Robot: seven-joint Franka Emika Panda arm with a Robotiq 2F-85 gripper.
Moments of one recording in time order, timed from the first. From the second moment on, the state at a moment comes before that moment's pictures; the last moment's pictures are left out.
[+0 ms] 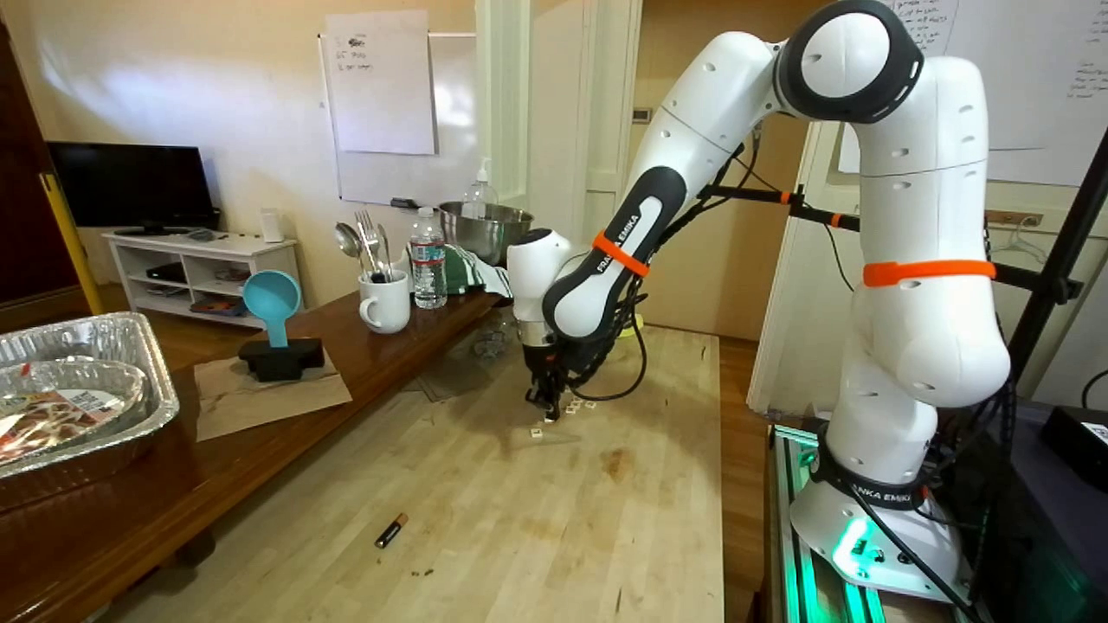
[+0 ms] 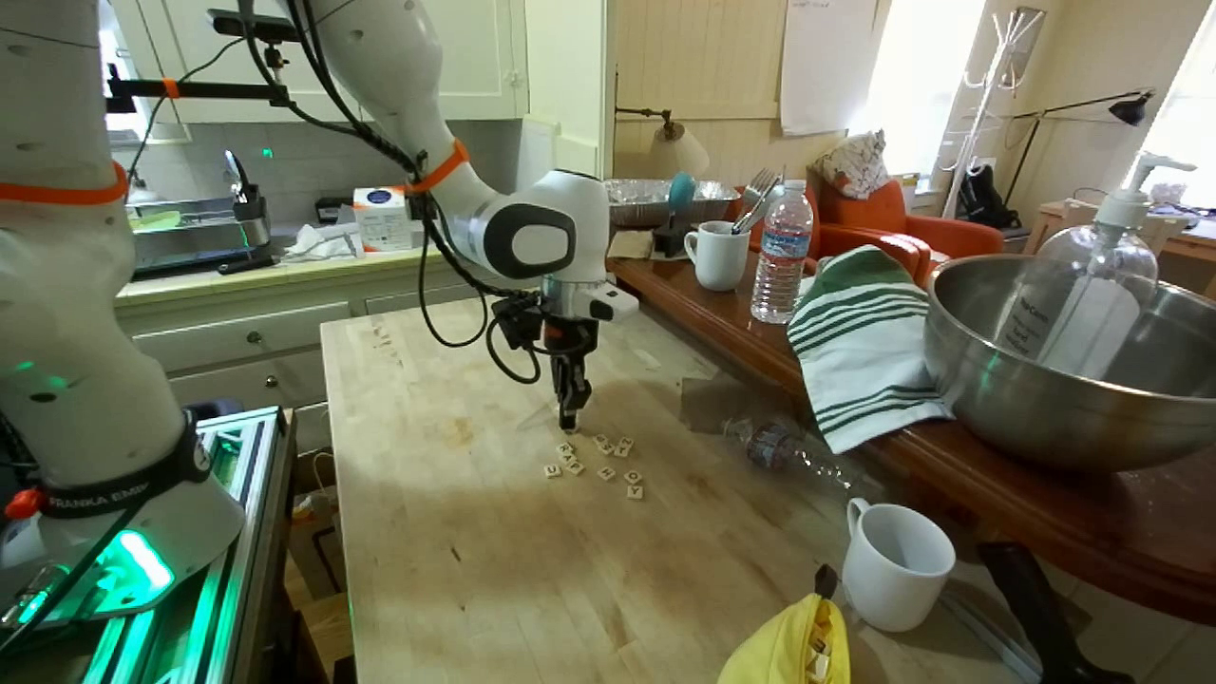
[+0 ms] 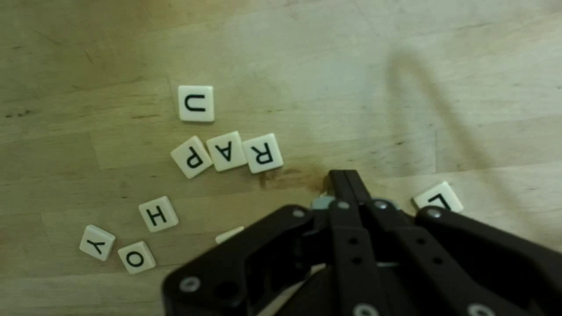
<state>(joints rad) 0.05 0.24 -0.05 -2.37 -0.22 2.52 0.25</state>
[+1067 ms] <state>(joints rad) 0.06 0.26 -0.01 -2.34 -0.12 2.51 0.26</state>
